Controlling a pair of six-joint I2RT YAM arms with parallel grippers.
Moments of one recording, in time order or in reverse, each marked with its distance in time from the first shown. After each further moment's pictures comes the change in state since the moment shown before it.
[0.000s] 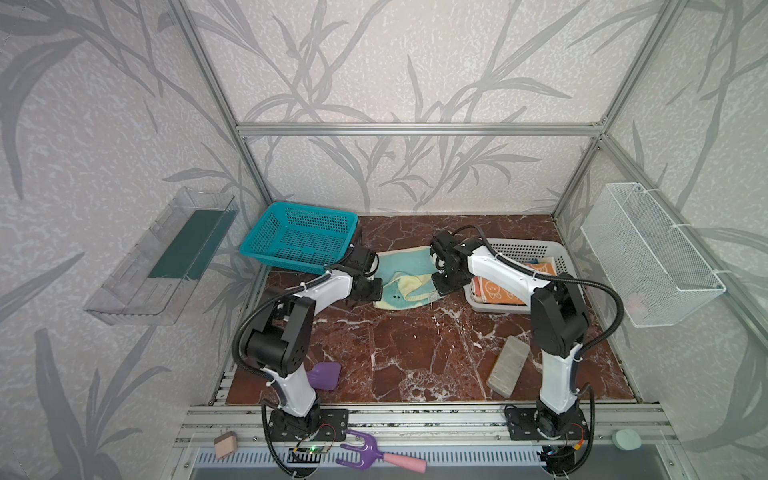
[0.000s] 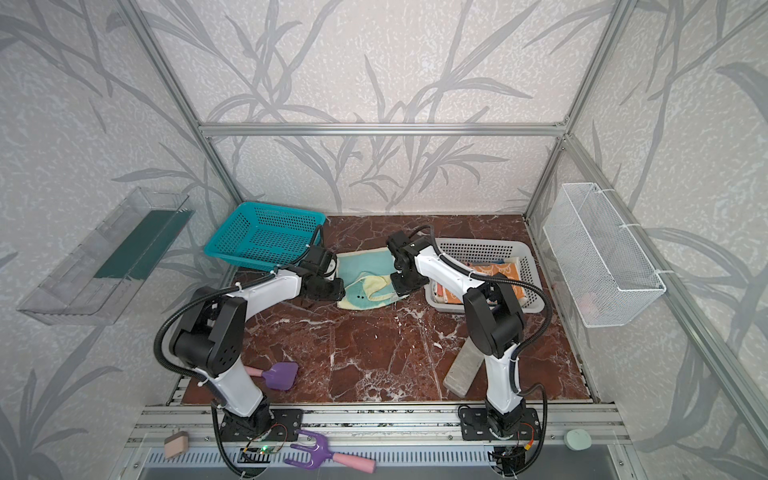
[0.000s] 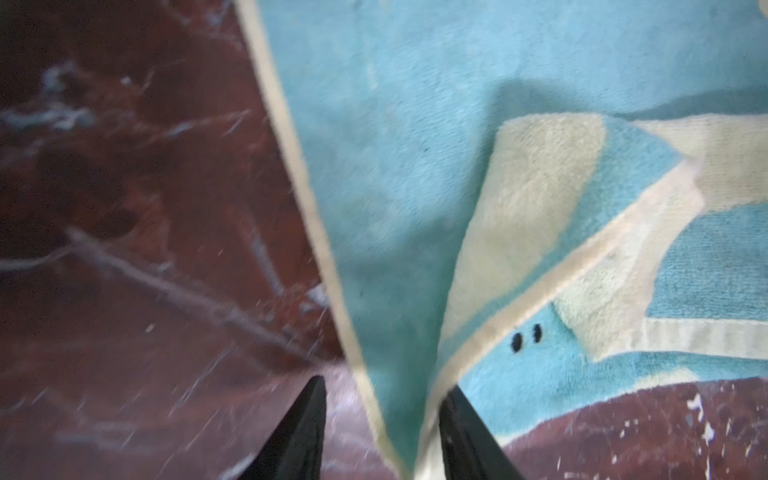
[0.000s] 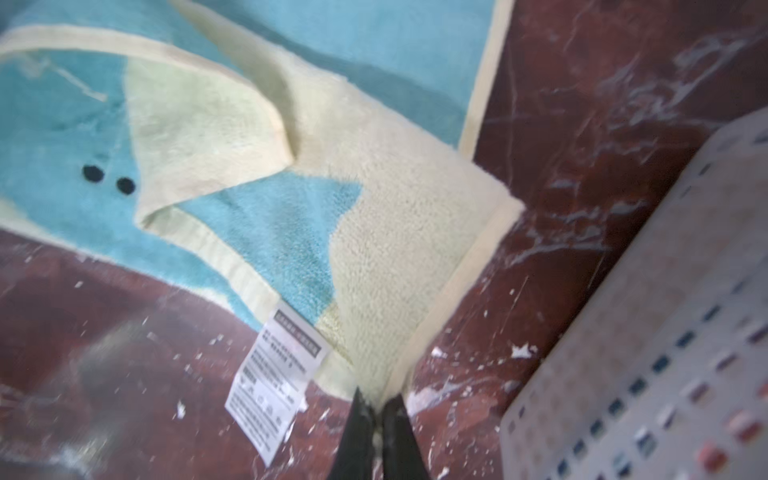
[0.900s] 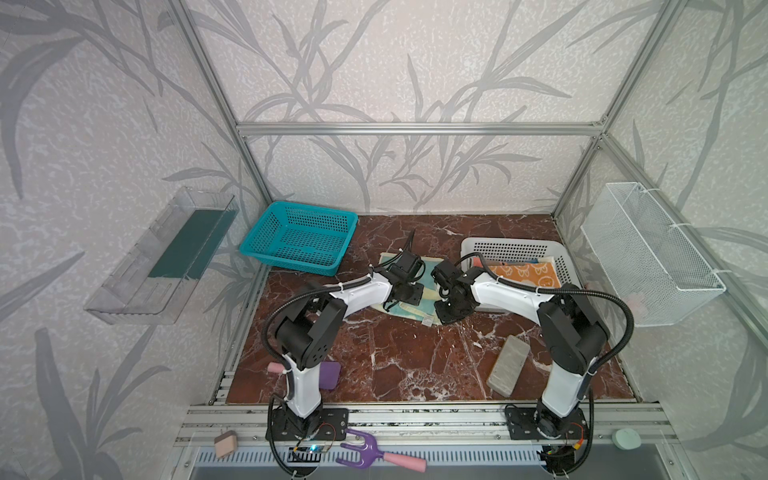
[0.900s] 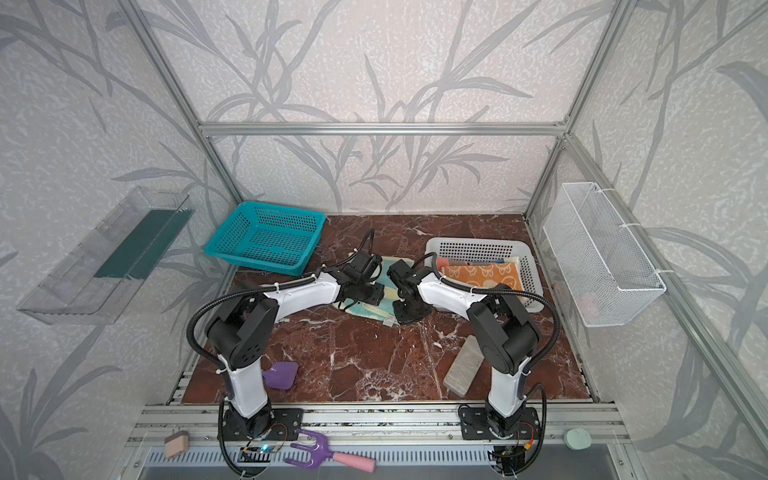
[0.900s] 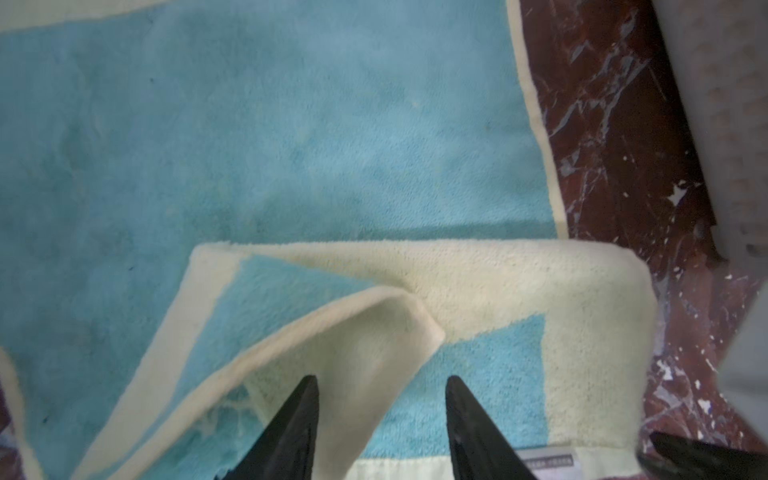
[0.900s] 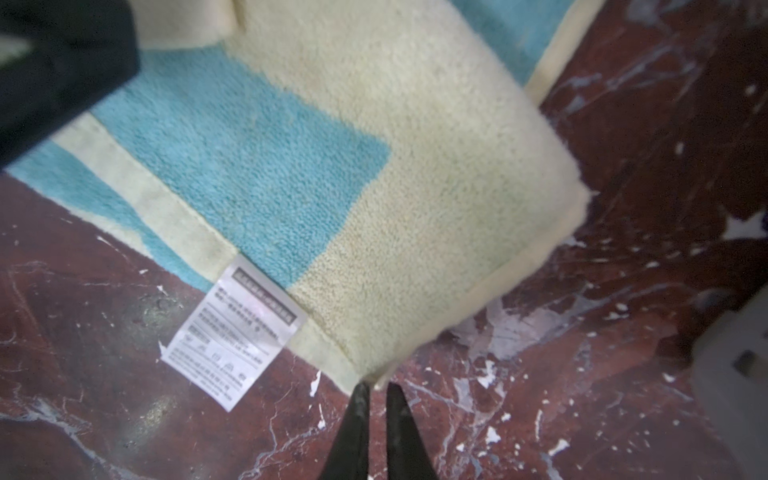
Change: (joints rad) left arm -0.322 0.220 0.233 0.068 -0.101 0.005; right arm 0.057 -0.104 -0.341 0.184 -0.058 0.166
